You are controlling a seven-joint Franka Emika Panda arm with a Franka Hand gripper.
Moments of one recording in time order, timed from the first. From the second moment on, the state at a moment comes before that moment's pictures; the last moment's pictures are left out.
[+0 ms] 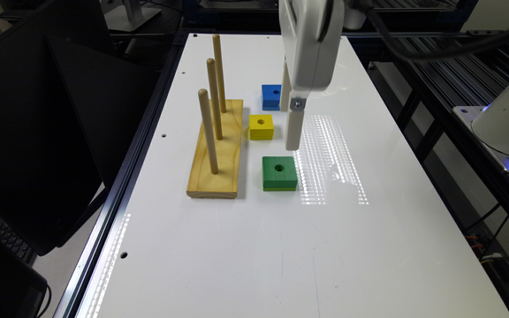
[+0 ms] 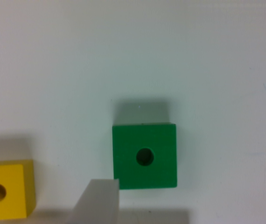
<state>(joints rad) -0.12 0.15 0.36 -2.31 0.01 2.48 1.02</state>
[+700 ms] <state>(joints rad) -0.13 0.22 0.36 -2.31 -0.02 2.54 1.02</state>
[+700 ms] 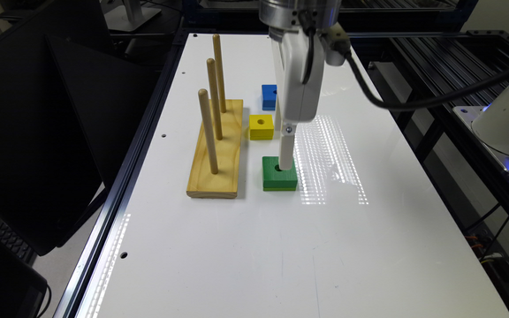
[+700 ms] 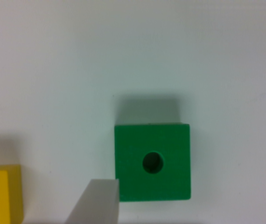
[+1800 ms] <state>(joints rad) -0.13 0.31 0.34 -2.31 -0.05 2.61 1.02</state>
